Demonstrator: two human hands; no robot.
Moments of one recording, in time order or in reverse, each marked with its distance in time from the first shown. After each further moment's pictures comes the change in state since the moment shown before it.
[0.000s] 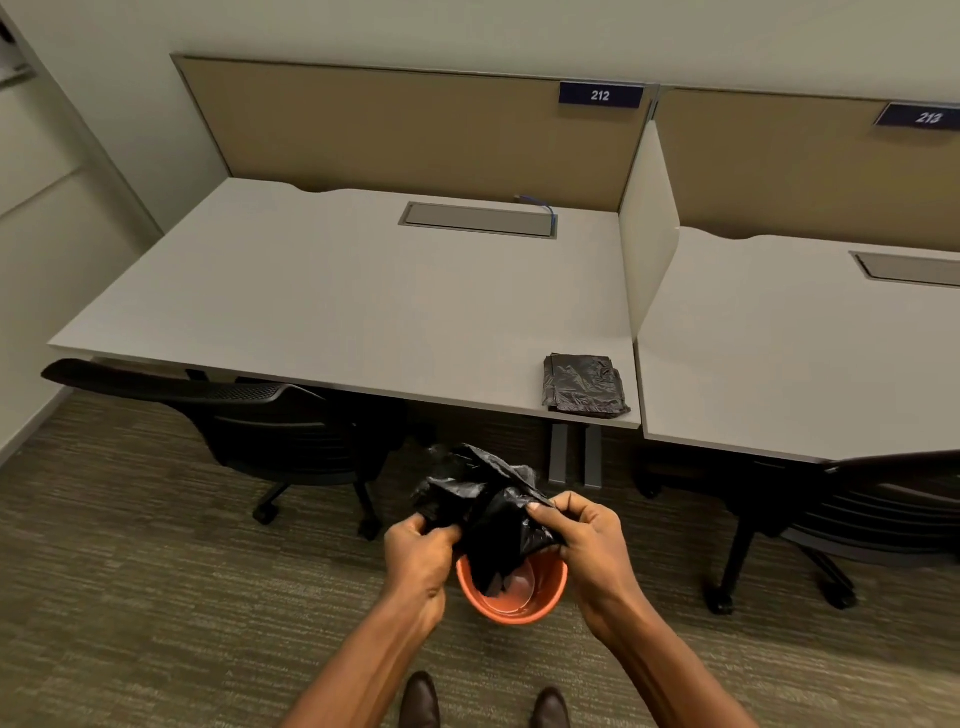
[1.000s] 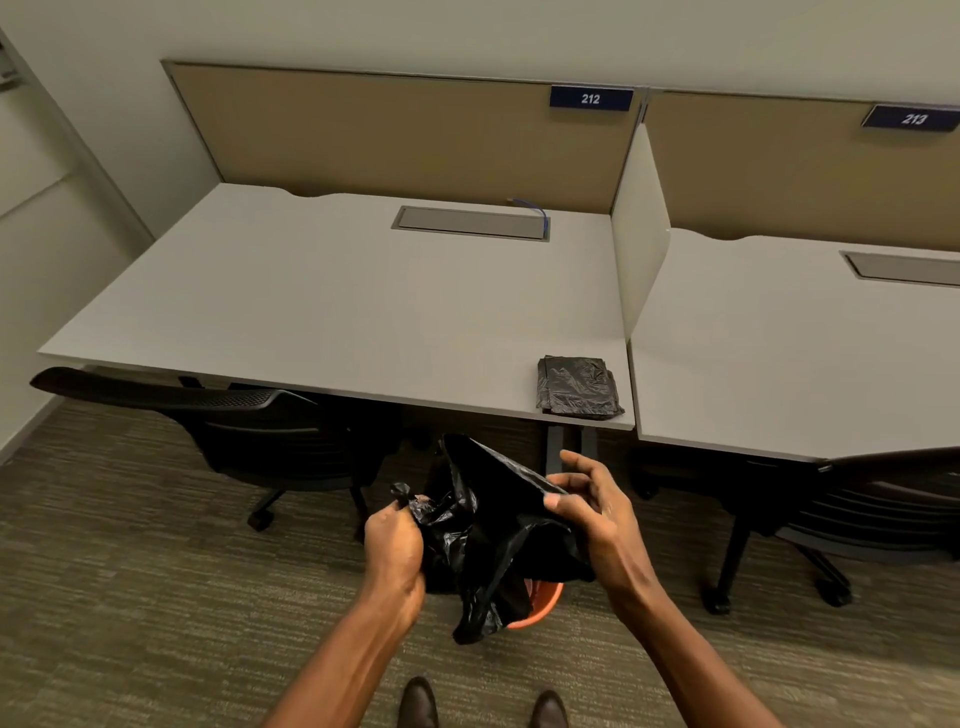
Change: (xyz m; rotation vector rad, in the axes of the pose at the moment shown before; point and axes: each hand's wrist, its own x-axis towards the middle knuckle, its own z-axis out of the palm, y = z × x) left_hand 0.001 0.021 -0.009 -0.124 -0.044 0.071; right_hand 0.013 -0.010 -0.032 -0.295 -0.057 -0.196
